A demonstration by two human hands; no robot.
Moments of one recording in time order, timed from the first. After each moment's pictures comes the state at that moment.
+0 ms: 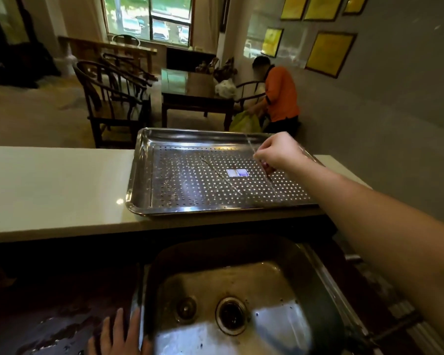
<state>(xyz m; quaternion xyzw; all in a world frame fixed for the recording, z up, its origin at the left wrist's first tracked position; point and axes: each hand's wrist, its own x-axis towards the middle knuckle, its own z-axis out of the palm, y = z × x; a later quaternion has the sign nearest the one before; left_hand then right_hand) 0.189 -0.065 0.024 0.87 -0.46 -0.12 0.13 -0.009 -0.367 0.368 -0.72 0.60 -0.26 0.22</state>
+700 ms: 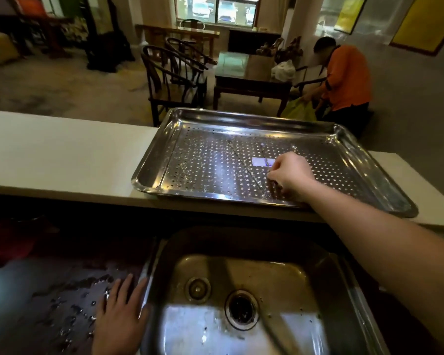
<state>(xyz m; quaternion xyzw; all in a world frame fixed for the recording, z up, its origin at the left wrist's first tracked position) 0.189 -0.063 0.021 0.90 -0.42 -0.13 0.06 -0.016 -0.426 0.272 -0.80 0.57 -0.14 0.15</state>
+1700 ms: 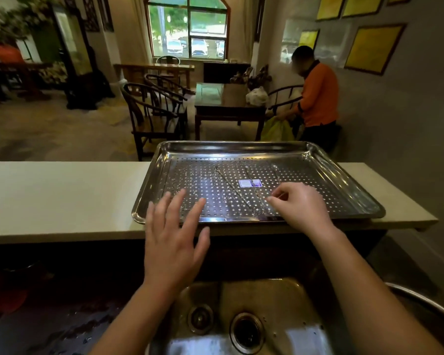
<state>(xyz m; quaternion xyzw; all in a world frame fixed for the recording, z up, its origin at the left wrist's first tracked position) 0.146 -0.174 0.248 0.73 -0.60 0.18 0.28 -0.069 -0.330 0.308 -0.80 0.53 -0.24 0.12</state>
